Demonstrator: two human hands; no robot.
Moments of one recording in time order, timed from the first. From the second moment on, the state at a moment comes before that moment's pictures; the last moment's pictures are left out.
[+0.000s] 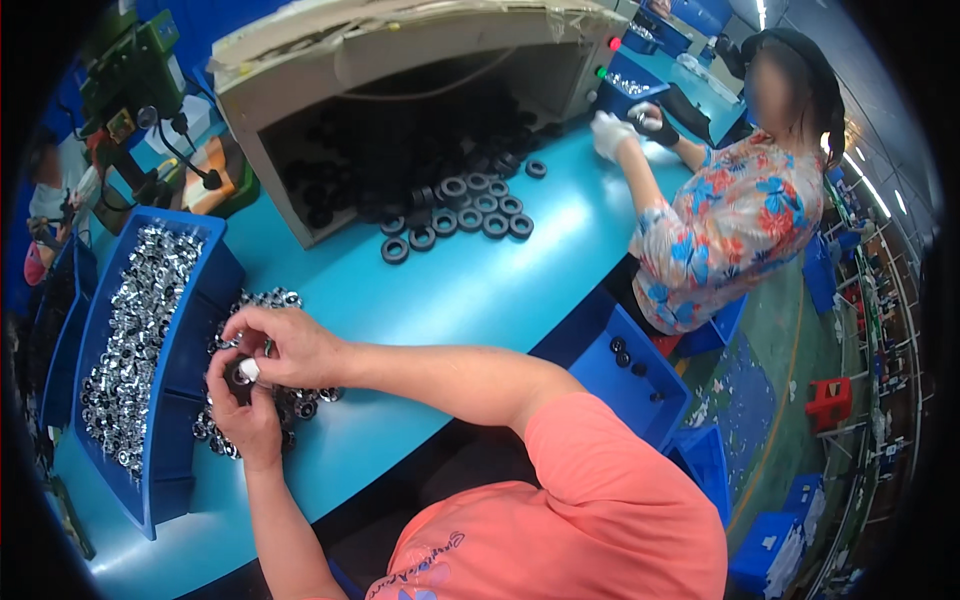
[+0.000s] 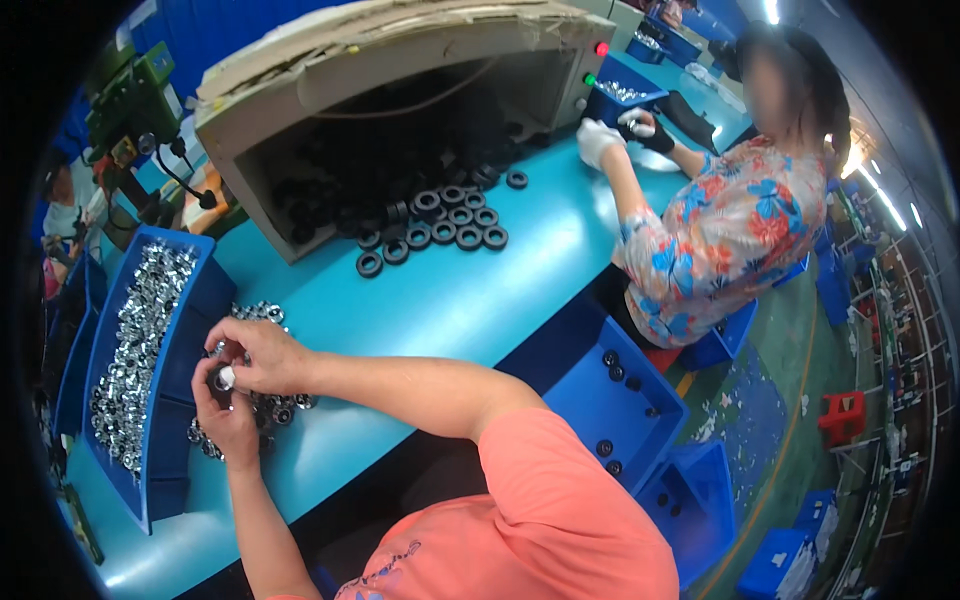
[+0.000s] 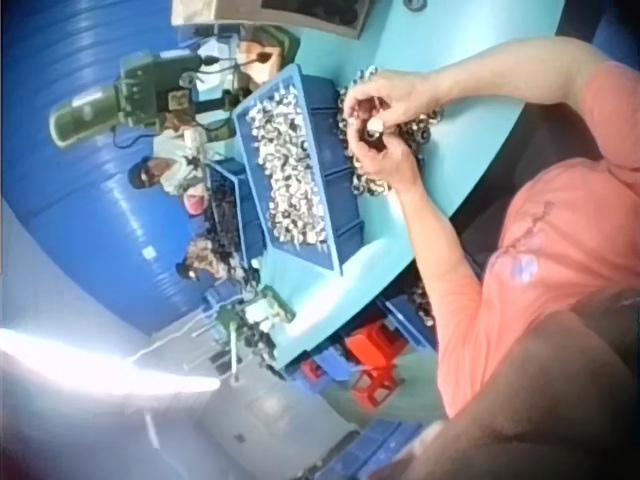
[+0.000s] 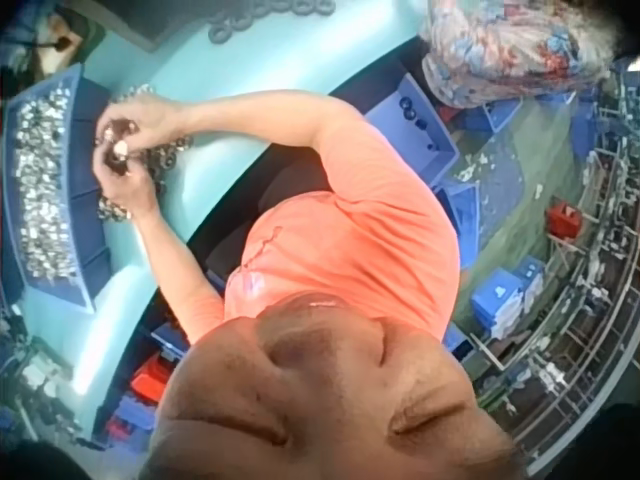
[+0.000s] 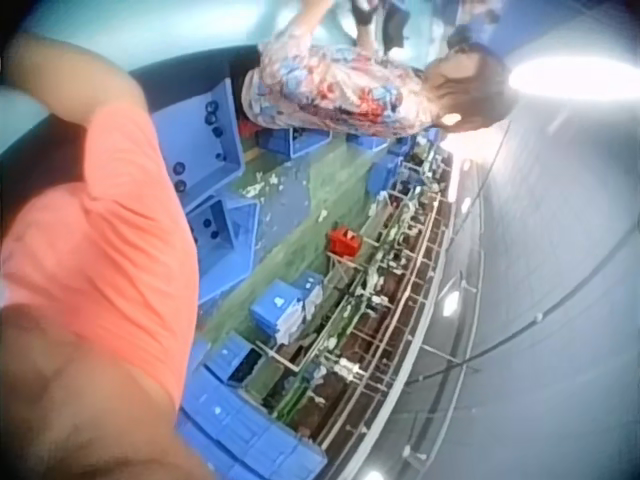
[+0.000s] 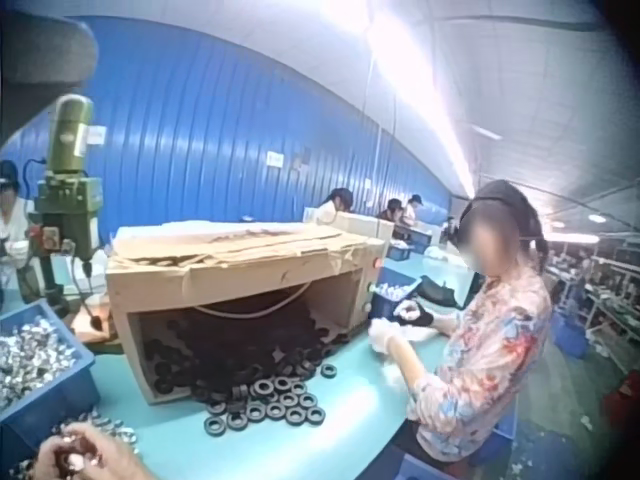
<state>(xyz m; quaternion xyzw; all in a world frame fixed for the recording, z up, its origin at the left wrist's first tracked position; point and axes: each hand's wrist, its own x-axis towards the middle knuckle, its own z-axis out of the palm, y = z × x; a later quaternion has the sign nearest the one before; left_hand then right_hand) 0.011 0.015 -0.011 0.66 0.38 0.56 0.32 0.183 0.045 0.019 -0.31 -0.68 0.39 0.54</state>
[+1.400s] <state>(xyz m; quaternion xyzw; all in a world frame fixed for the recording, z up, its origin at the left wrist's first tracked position) -0.083 -0.101 0.064 0.65 0.55 0.52 0.04 0.271 0.034 0.106 -0.44 -0.65 0.30 0.55</state>
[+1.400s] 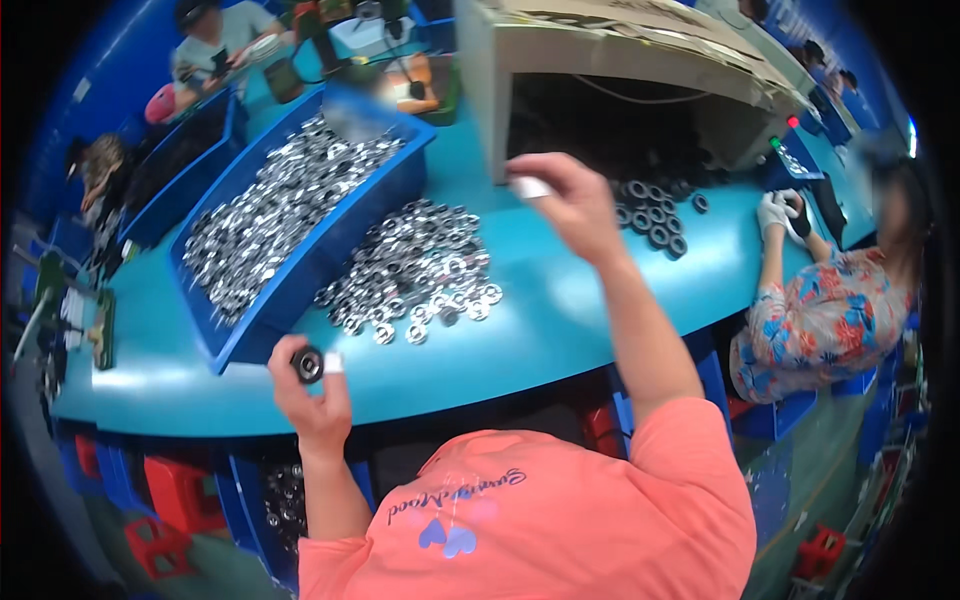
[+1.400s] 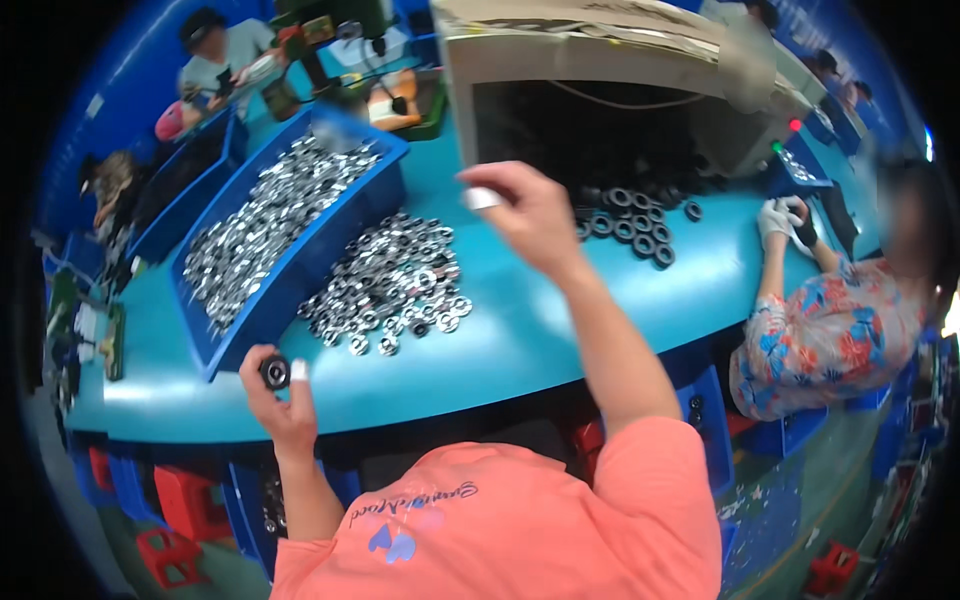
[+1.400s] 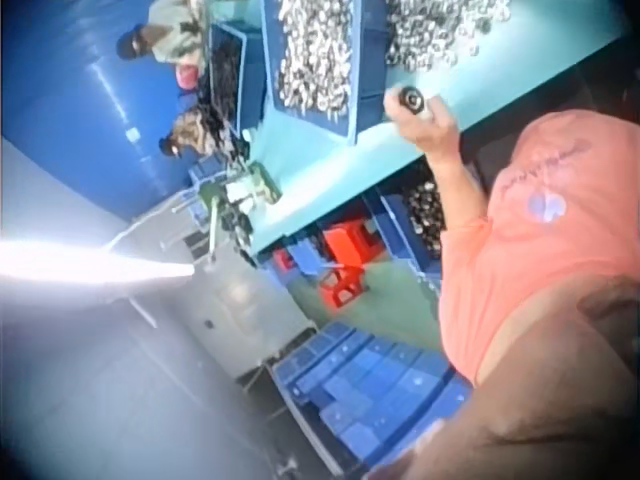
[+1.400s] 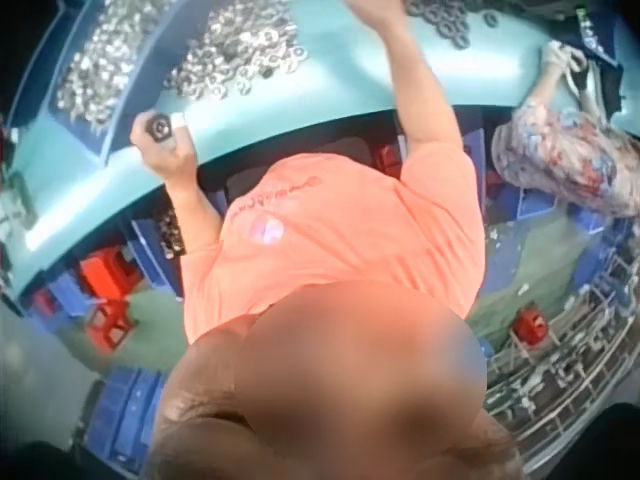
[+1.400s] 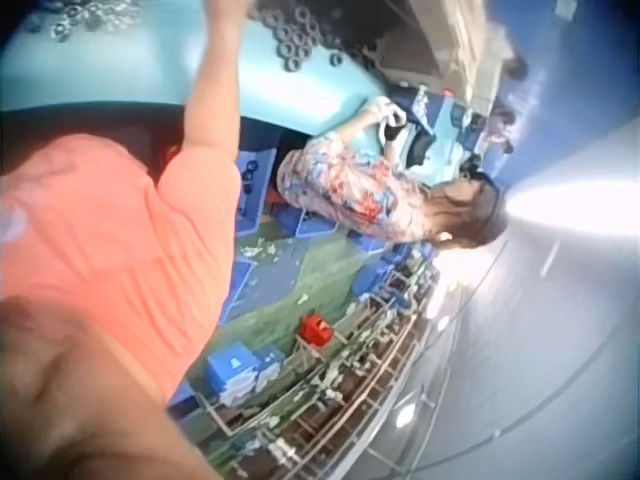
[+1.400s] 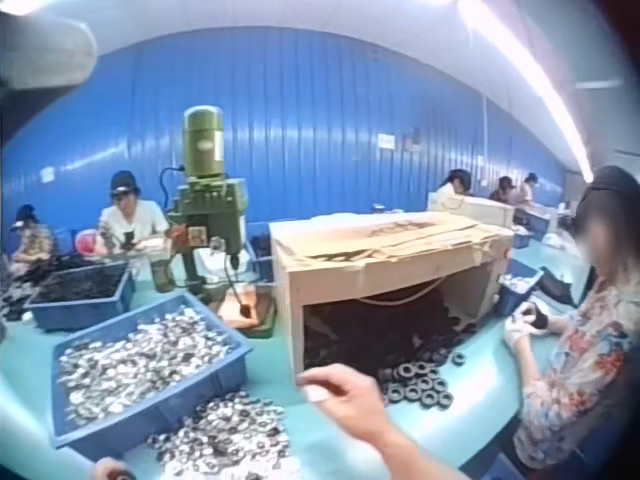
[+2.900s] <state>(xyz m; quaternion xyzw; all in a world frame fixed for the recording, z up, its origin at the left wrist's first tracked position) -0.014 -0.004 0.006 0.27 0.15 0.53 0.79 0.246 -0.028 0.025 -0.50 -0.79 0.19 0.30</state>
